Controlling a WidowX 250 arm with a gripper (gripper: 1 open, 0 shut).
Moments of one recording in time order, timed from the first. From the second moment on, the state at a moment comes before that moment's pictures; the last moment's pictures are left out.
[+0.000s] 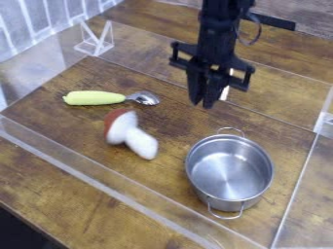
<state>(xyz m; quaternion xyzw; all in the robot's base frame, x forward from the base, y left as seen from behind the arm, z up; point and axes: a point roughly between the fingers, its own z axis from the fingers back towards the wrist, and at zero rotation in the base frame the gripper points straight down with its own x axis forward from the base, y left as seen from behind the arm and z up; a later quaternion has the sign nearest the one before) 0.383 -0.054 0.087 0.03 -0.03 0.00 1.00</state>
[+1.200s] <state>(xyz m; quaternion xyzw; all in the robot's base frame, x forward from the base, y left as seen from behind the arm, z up) 0.327 0.012 0.034 0.06 -0.01 0.07 1.00</state>
